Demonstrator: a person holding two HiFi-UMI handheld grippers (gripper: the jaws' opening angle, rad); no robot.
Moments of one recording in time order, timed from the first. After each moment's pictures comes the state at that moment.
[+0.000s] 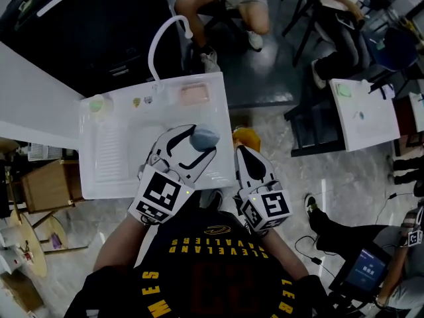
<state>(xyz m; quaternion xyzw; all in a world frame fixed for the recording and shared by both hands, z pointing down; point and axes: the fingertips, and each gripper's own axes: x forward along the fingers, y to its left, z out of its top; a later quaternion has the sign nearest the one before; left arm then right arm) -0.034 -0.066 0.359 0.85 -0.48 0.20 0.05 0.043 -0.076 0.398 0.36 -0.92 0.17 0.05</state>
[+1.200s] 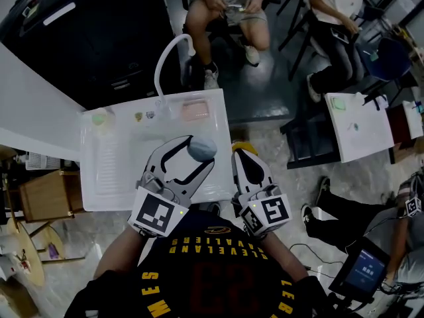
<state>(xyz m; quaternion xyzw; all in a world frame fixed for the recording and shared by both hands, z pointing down) -0.058 -0.064 0.306 0.86 -0.49 0.14 -0.04 0.012 -0.094 0.354 0.35 -0.93 0.12 0.00</state>
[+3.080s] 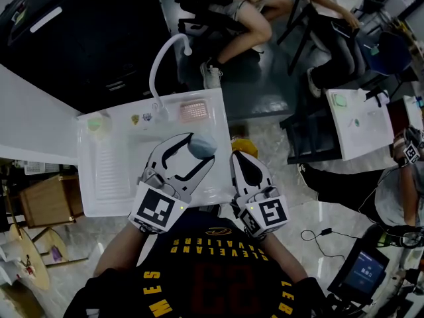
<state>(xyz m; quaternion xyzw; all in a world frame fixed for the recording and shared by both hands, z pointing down) -0.070 -0.097 0.326 0.87 -0.48 0.14 0.00 0.000 -0.110 0.368 0.35 -0.93 0.13 0.03</state>
